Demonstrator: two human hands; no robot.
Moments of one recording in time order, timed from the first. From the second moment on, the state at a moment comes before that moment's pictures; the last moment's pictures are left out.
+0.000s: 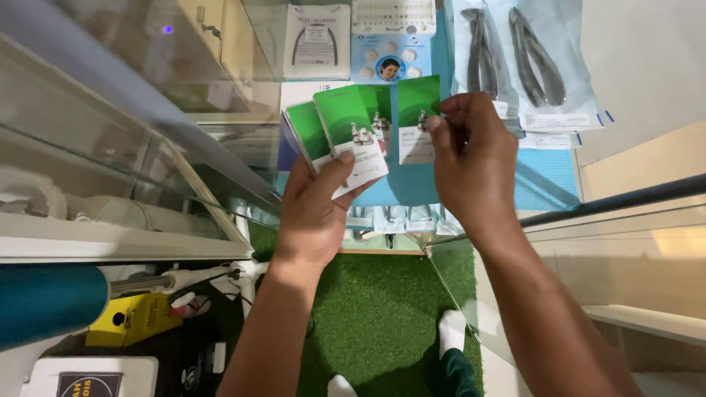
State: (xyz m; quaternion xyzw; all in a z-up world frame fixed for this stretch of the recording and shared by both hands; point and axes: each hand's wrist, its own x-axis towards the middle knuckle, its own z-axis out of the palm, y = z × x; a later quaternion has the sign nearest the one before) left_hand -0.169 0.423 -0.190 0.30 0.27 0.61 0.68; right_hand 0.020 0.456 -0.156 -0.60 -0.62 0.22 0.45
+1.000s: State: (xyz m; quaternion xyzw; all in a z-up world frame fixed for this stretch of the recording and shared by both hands) left_hand -0.145 0.423 -0.217 0.28 0.28 0.59 0.70; right_hand 0.005 0.408 -0.152 -0.56 -0.46 0.45 0.52
